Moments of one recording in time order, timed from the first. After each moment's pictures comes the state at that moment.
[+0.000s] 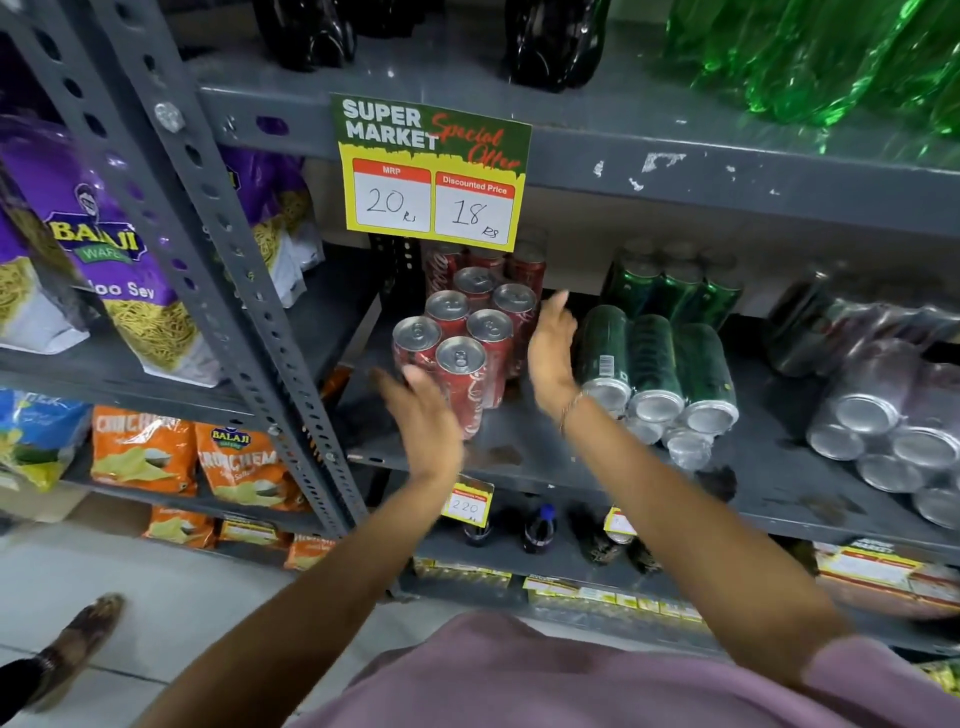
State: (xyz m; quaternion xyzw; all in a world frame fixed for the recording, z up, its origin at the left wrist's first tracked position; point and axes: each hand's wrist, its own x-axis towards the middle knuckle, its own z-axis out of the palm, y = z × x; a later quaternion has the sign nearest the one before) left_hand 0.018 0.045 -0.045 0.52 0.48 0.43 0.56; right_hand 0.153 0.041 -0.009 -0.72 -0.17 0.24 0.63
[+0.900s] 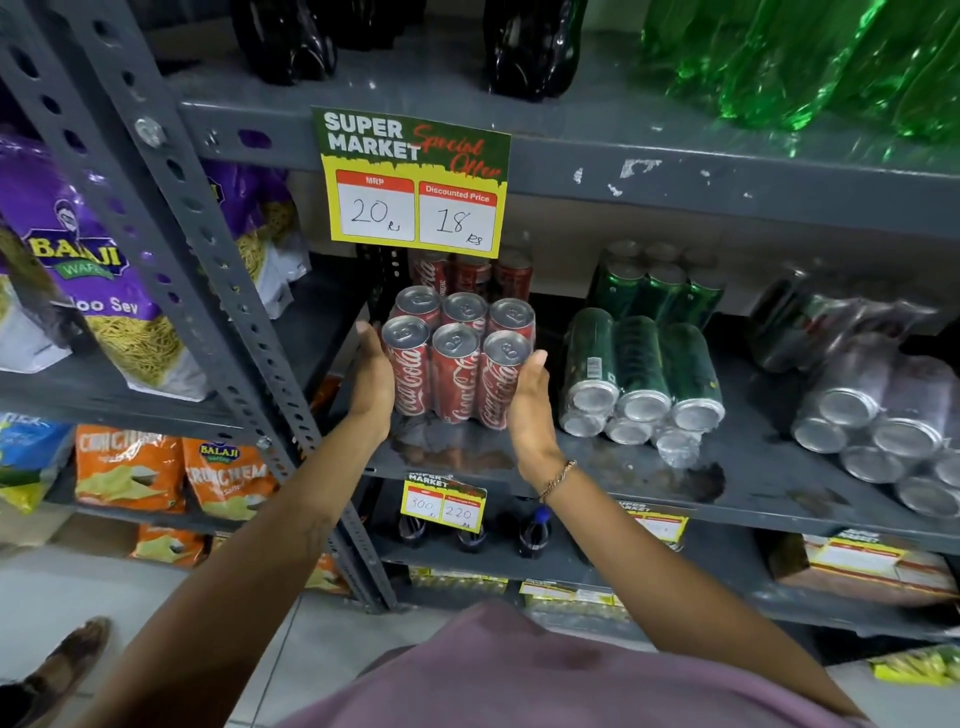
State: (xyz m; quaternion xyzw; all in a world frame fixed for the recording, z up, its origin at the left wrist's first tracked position) left_hand 0.015 0.130 -0.030 0.50 0.48 0.35 0.63; right_hand 0.110 0.002 -0.039 -0.69 -0.20 0.29 0.63
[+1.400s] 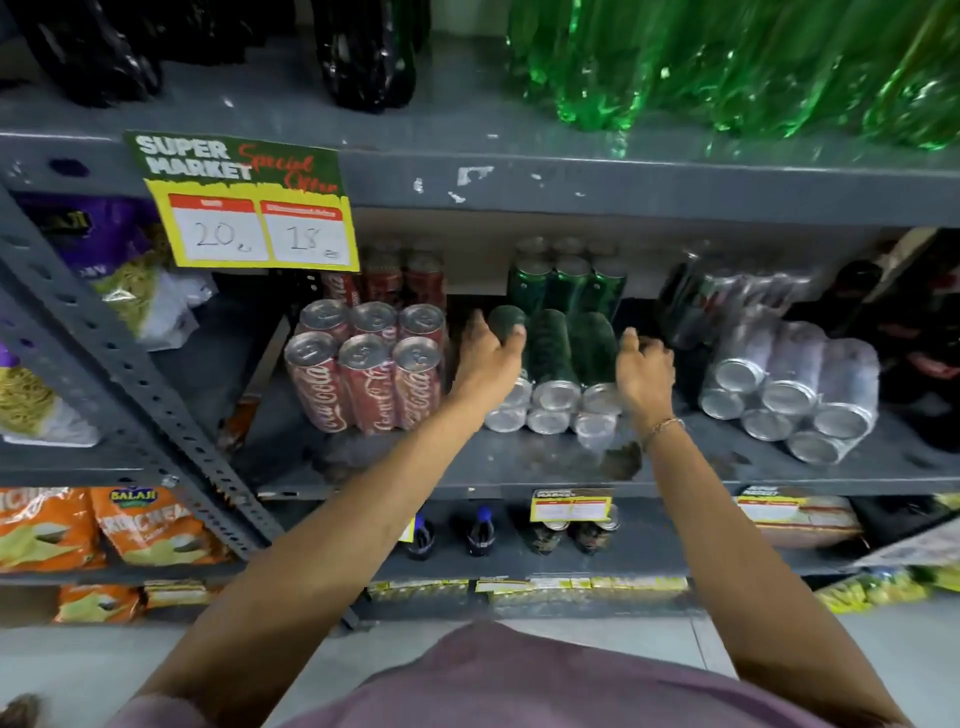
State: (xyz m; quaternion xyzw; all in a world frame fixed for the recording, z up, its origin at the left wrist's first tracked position) left_hand 0.152 0.010 0.011 0.78 0.35 0.17 0.50; right_hand 0.279 -0.120 -0.008 -0.88 -0.06 0.07 0.46
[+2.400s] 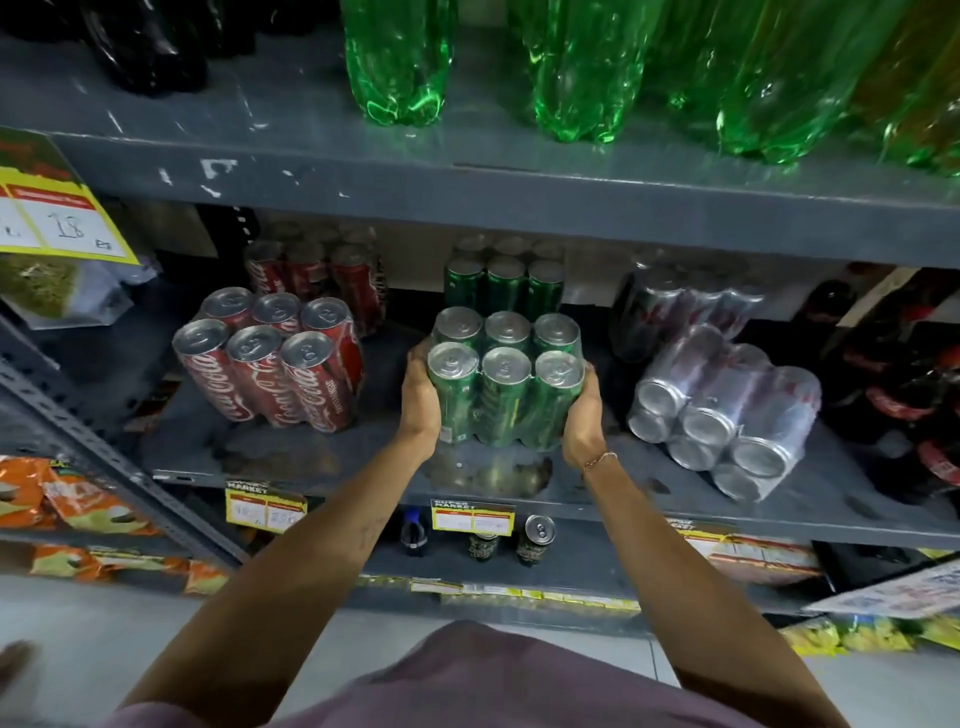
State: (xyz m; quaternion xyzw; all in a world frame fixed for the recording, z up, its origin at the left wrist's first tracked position) left_hand 0.210 -0.042 -0.048 0.48 0.36 0.37 0.71; right_hand 0.341 -0.153 -0.072 -0.52 -0.05 0.35 0.78
